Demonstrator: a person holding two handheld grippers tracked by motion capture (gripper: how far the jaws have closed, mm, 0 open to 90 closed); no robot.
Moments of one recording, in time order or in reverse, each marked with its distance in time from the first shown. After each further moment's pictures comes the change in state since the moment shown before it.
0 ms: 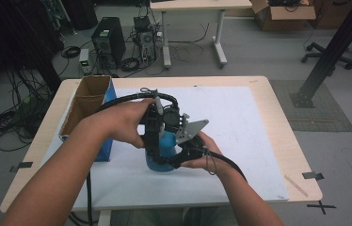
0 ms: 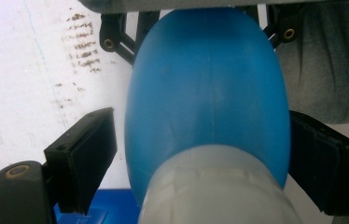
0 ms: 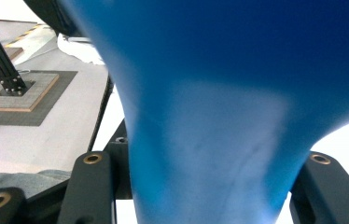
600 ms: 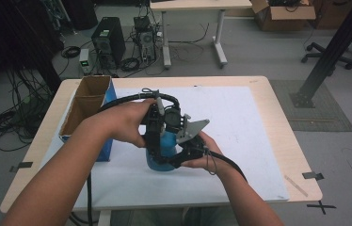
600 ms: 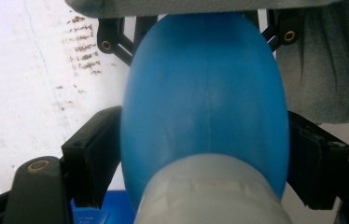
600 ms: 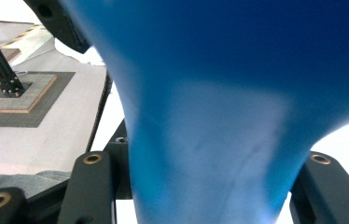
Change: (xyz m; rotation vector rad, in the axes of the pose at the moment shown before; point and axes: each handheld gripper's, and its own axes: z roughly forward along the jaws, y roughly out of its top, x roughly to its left) left arm 0.000 0.003 0.001 -0.002 0.003 0.010; right arm 0.000 0.000 -0.002 0.000 -0.010 0.009
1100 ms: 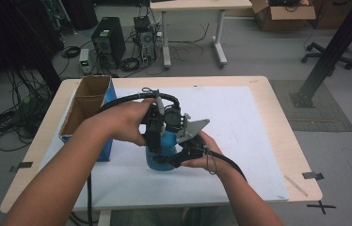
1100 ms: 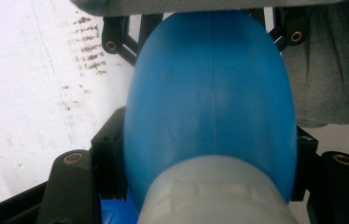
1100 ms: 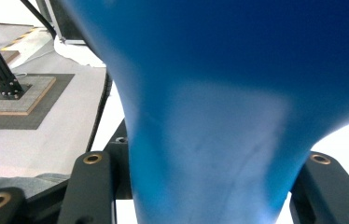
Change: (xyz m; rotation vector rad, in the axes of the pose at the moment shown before) left arm 0.001 0.000 -0.001 0.004 0.014 0.003; right arm 0.000 0.001 0.000 -0.008 -0.001 0.014
